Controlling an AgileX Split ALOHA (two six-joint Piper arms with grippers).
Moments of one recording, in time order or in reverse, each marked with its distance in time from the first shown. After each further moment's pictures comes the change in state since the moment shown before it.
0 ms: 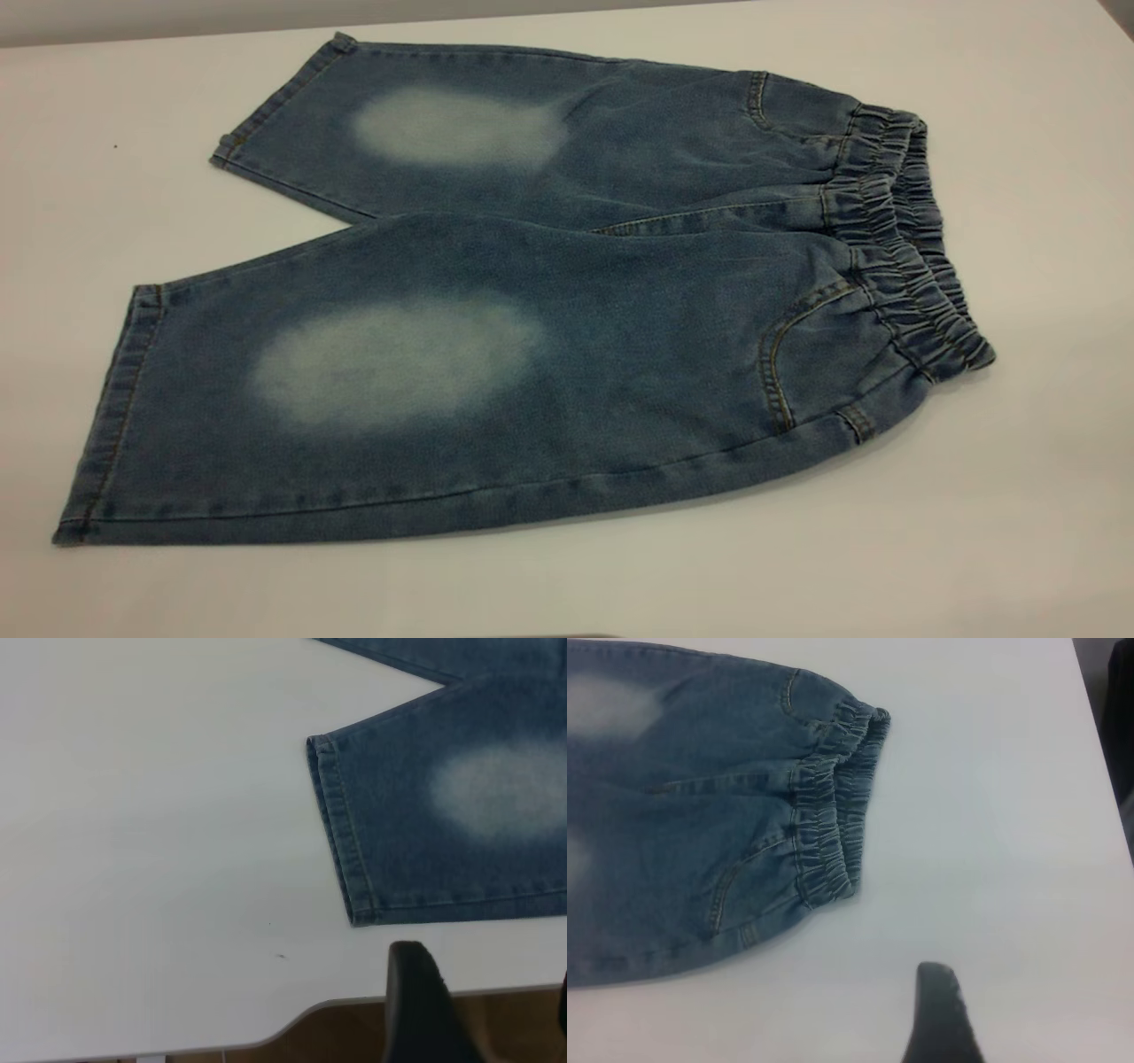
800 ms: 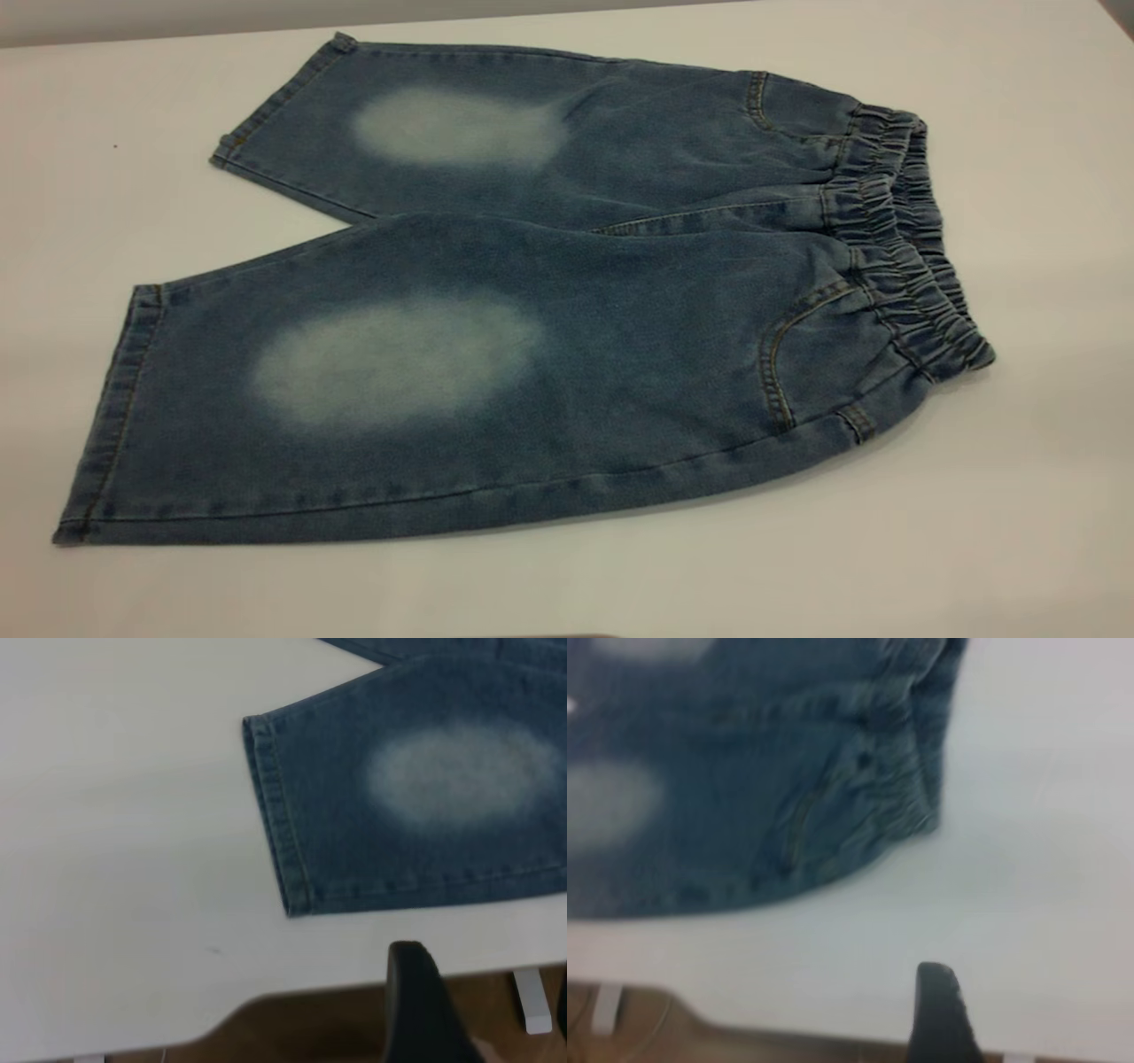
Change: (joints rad) left arm 0.000 0.145 -0.018 -0.099 -0.050 0.007; right arm 0.000 0.288 -0.009 0.172 -0.062 -0.059
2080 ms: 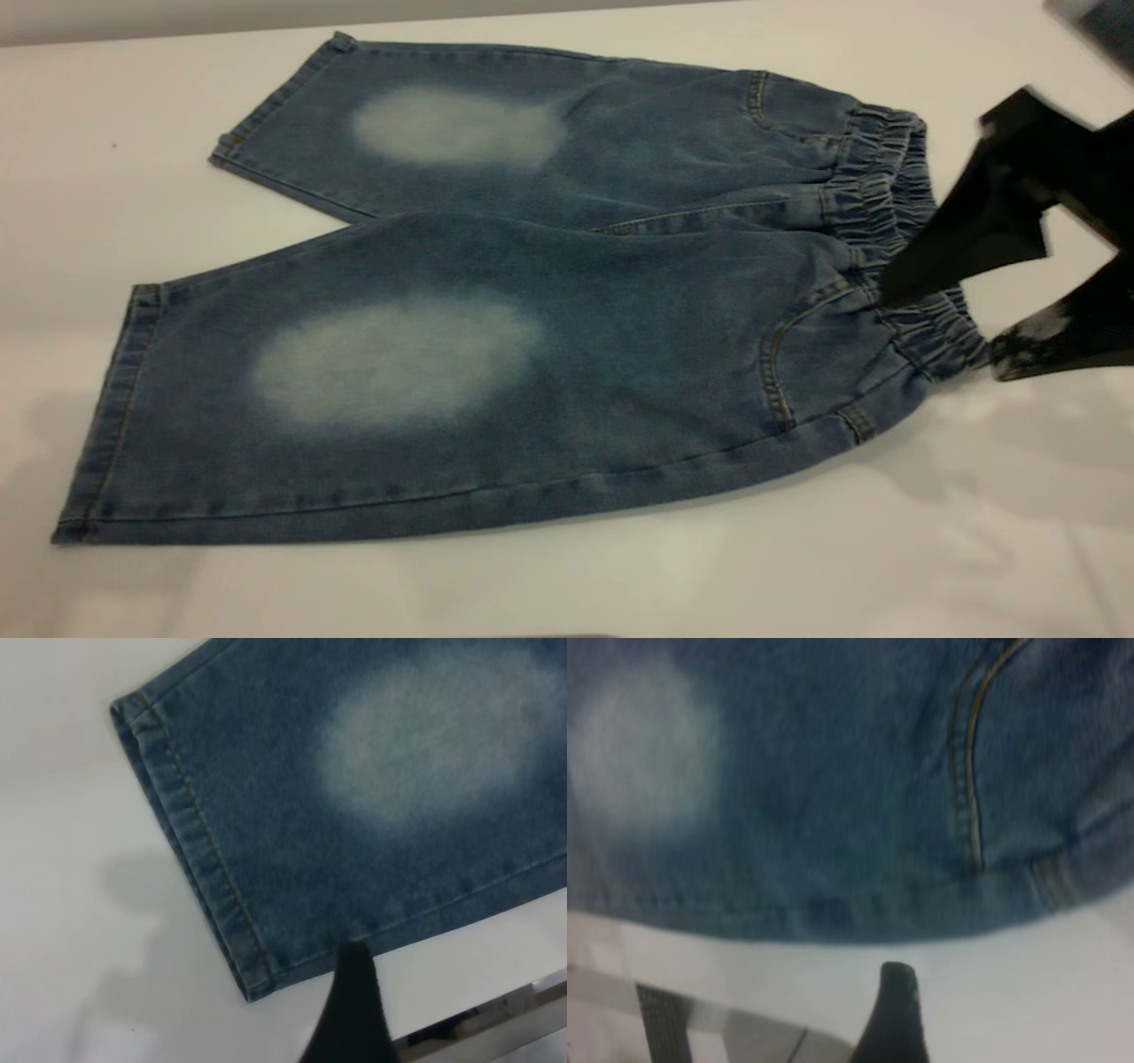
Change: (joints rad) left arm 0.000 1.014 -0.098 -0.269 -0.441 0.448; right arm 0.000 1.464 -0.063 1.159 -0.489 -0.954
